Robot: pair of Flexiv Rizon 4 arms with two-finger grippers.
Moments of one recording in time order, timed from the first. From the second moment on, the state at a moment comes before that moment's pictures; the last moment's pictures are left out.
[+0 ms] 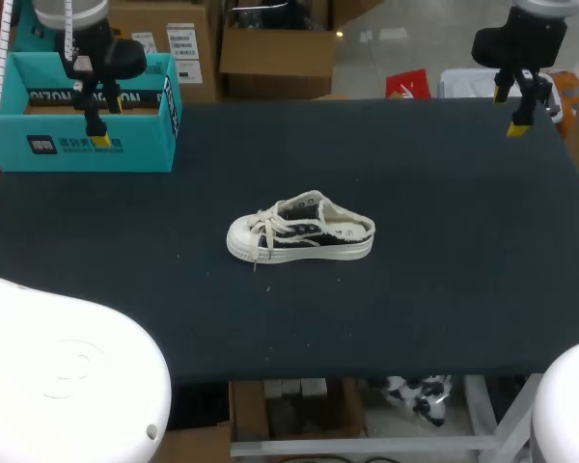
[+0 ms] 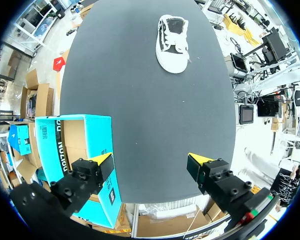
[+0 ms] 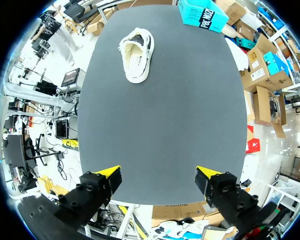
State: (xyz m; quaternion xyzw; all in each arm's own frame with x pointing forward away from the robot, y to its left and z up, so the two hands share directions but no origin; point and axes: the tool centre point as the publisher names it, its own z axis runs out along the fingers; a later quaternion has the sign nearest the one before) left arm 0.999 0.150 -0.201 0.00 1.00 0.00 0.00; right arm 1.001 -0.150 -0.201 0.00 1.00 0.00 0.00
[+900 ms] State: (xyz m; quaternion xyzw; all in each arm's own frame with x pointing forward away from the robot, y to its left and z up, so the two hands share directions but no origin) left arm 0.989 0.125 -0.196 -0.11 0.99 -0.01 0.00; right arm 0.998 -0.108 -0.219 0.01 0.99 0.11 -0.01
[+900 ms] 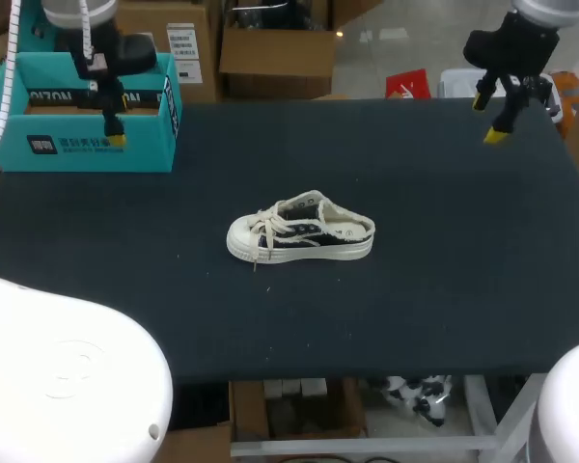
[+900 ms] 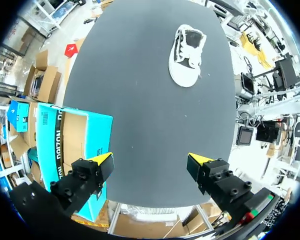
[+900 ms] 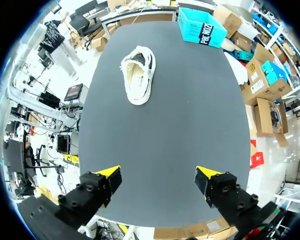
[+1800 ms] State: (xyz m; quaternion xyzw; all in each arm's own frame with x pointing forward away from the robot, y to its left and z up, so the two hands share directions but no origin) left arm 0.954 0.080 -0.206 -0.34 0.94 0.01 -0.01; right arm 0.972 -0.049 -0.272 0.06 0.97 0.23 0.02
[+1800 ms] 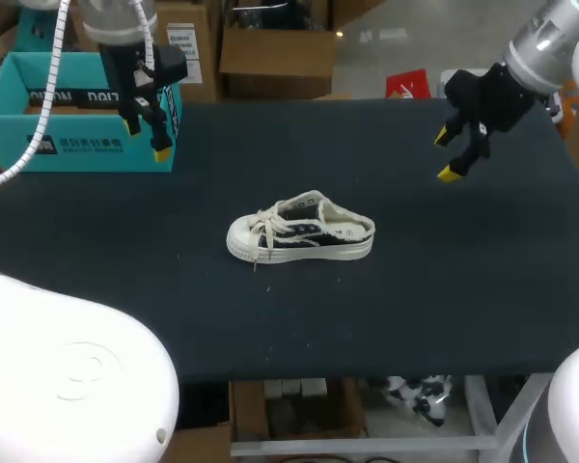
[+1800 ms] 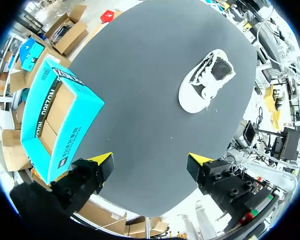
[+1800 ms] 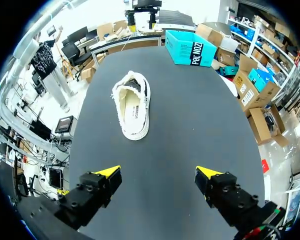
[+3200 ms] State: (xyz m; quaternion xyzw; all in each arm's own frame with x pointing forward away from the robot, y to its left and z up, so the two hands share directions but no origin) left arm 0.901 -0.016 -0.224 -0.57 0.82 -0.02 -0.02; right arm 0.938 0.051 -0.388 0.05 0.92 0.38 0.00
